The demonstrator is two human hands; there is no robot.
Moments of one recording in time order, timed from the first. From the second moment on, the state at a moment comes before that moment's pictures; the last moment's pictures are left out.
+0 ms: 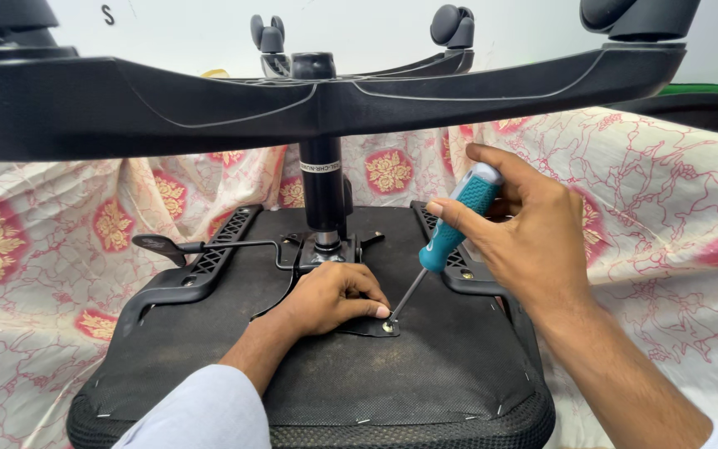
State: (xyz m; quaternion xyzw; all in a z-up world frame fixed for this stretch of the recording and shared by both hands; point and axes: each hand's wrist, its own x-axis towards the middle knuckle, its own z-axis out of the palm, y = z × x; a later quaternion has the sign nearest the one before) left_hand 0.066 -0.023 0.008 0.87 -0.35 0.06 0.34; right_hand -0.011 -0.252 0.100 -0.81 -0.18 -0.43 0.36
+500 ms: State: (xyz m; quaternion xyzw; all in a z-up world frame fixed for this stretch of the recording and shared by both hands) left_hand 0.078 -0.023 0.008 0.86 -0.38 0.06 0.33; right_hand -0.014 -0.276 0.086 -0.78 -0.22 -0.36 0.46
